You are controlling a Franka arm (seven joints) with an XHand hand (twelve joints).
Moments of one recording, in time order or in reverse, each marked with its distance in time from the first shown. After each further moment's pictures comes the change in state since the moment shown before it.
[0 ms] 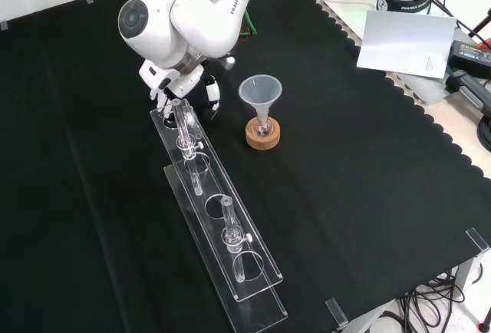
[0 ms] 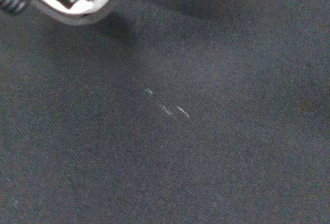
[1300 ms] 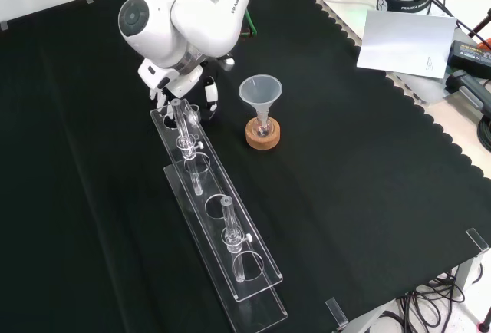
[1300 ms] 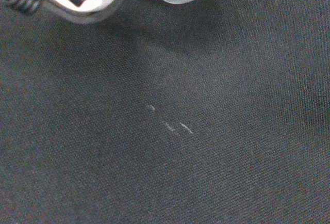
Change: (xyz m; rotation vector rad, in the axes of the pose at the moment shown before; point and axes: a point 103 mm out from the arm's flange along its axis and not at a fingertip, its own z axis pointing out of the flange) arm 0.000 0.001 -0.003 -0.029 0.006 0.014
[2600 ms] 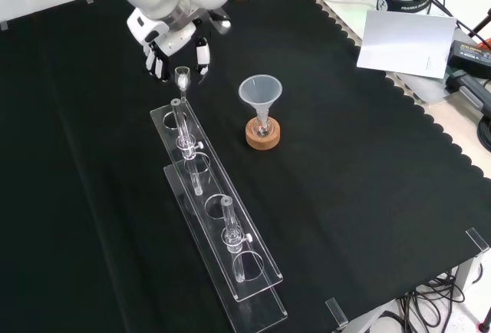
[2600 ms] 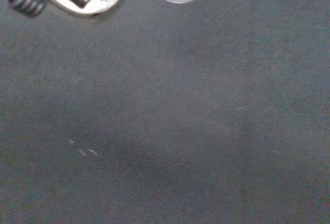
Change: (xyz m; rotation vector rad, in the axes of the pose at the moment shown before) arm -0.048 -0.052 -0.066 -0.009 -0.002 0.113
